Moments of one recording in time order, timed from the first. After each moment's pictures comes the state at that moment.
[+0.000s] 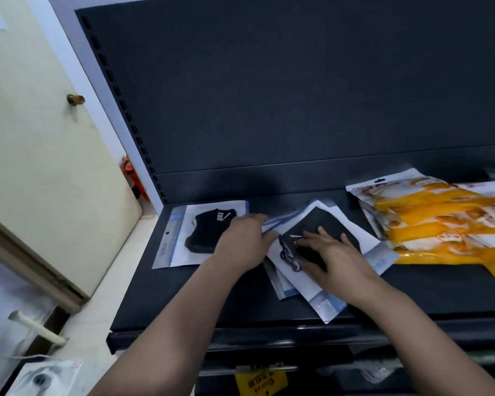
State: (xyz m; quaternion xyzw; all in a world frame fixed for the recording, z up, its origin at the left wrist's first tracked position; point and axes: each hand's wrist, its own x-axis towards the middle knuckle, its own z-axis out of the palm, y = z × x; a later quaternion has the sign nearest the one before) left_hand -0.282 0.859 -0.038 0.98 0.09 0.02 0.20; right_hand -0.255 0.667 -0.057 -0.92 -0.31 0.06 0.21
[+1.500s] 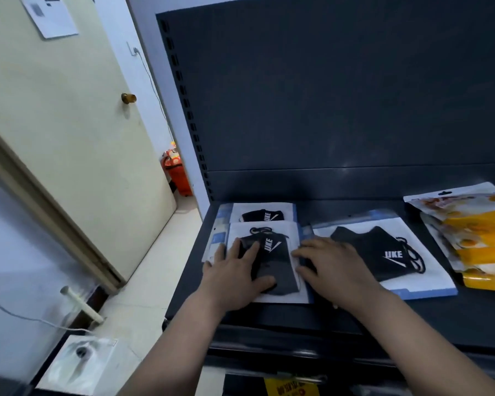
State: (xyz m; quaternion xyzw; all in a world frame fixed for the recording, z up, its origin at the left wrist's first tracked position) left_hand -0.366 0.935 -0.058 0.97 0.19 -0.12 0.12; right_hand -0.273 0.757 -0.057 -0.91 -0.39 -0.01 0.15
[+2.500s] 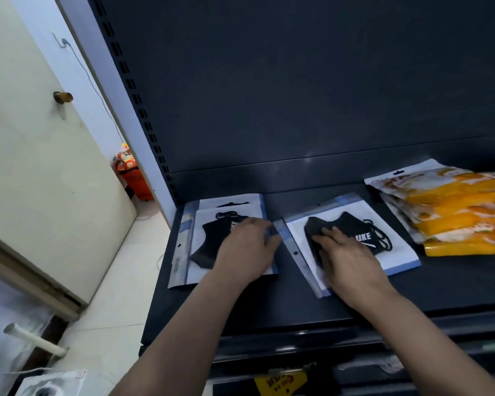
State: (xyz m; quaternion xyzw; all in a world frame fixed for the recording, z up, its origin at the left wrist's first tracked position) left_hand -0.311 0.905 -0.042 0.97 0.08 0.05 0.23; right_hand -0.276 0.718 -0.070 -0.96 -0.23 -0.02 0.16
